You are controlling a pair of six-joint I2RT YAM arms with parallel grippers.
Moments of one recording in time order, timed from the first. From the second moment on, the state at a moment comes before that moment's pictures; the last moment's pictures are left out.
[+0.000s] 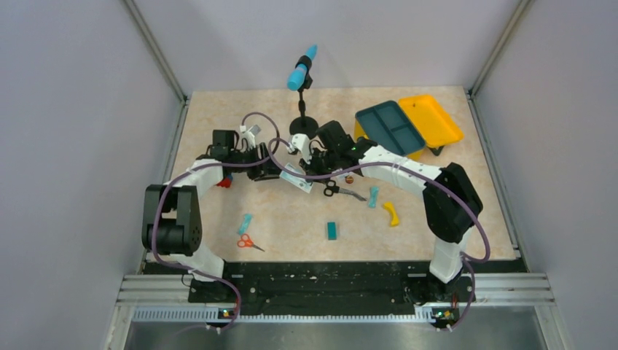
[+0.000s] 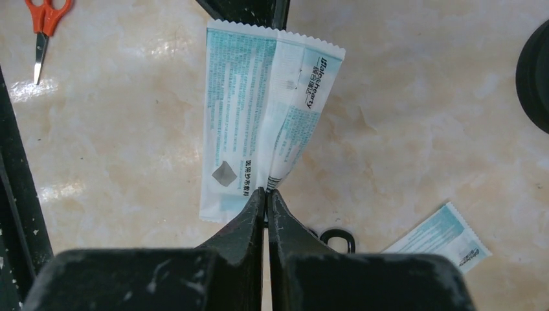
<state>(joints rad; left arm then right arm) -0.04 1.60 0.93 -0.22 0.86 -0.34 0.76 1.84 1.41 -0.40 -0.41 -0.41</state>
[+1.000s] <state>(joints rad) -0.11 1.43 1.00 -0.46 0.76 0.02 0.37 1.53 1.42 -0.54 -0.30 -0.40</state>
